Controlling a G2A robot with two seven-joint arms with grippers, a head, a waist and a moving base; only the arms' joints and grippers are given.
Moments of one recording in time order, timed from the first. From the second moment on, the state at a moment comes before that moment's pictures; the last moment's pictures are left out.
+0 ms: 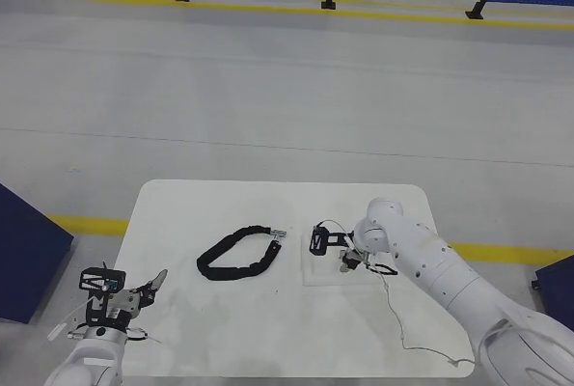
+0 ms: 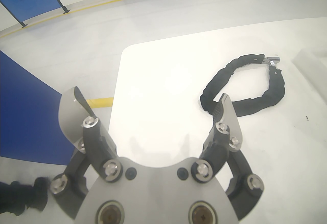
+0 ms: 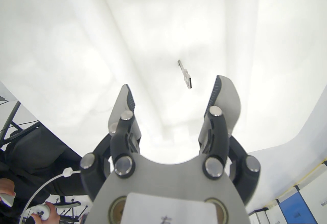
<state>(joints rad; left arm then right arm) 1.73 -1.15 -1.60 -1.80 1.33 0.00 0.00 -0.43 -1.17 0.42 -0.93 -0.95 -0.74 0.96</state>
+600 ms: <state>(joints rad) 1.73 -1.15 -1.60 -1.80 1.33 0.00 0.00 -0.41 -1.23 0.41 -0.79 -0.99 -0.74 0.87</state>
